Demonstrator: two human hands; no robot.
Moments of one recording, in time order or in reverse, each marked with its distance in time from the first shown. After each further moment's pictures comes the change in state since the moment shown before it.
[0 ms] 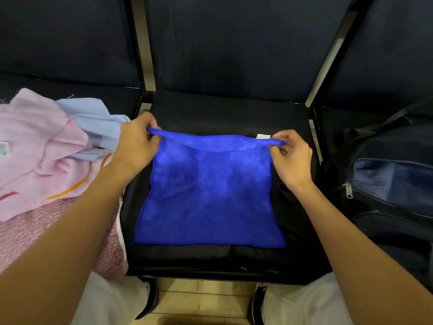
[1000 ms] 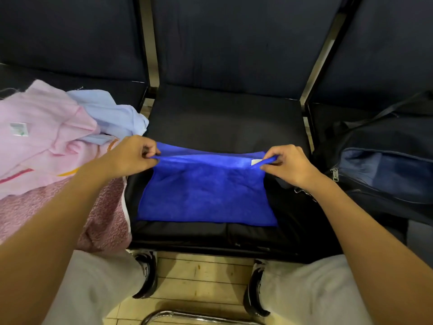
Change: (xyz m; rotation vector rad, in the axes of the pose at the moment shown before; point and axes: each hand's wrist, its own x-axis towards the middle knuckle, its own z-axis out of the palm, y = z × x) left_hand -0.046 -0.030 -0.024 0.039 -0.386 0.063; right_hand -0.024 0.005 -0.047 -0.334 -0.535 -0.129
